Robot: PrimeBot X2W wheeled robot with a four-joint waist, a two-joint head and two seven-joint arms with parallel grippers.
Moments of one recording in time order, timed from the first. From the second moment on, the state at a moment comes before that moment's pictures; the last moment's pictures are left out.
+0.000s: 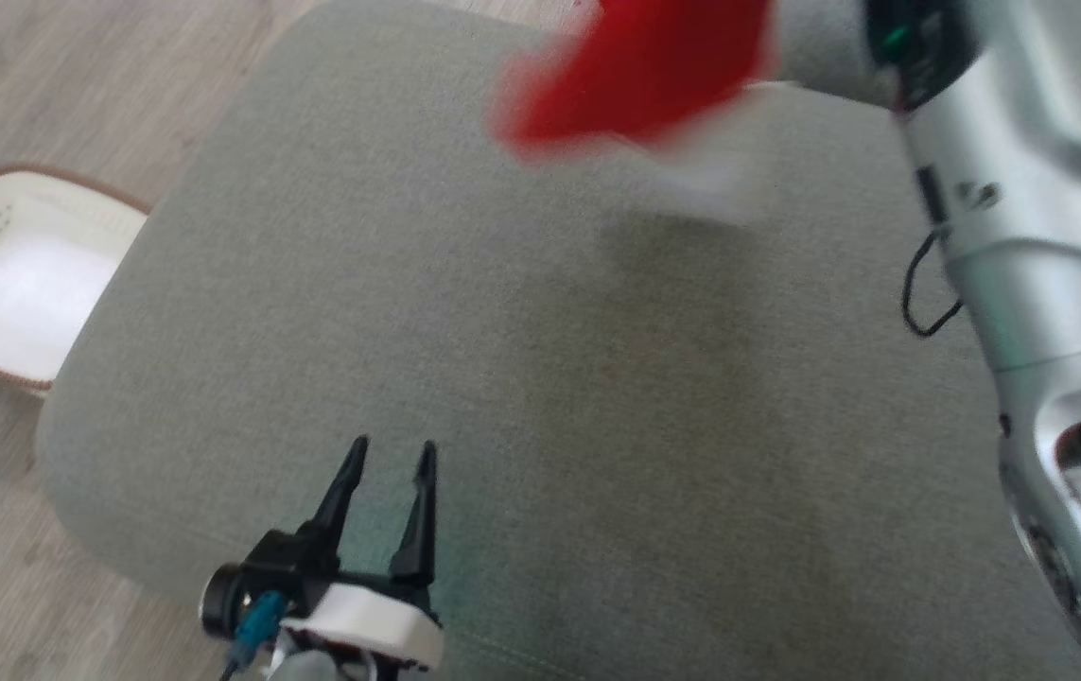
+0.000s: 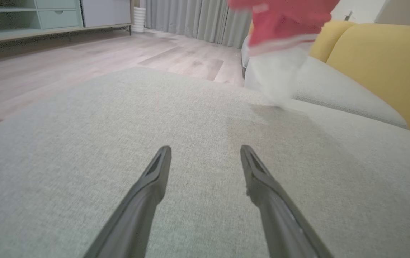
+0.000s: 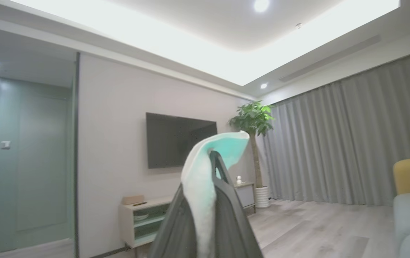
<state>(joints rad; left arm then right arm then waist) -0.11 0.05 -0.36 0.39 -0.31 -0.04 -0.26 -1.19 -0.07 0.39 0.69 0.48 0.13 -0.26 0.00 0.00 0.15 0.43</state>
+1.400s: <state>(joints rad) -0.56 0.04 -0.35 0.62 -0.41 -0.12 -0.26 -0.40 -0.06 -0.06 0.61 0.06 0.13 -0.26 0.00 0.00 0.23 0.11</state>
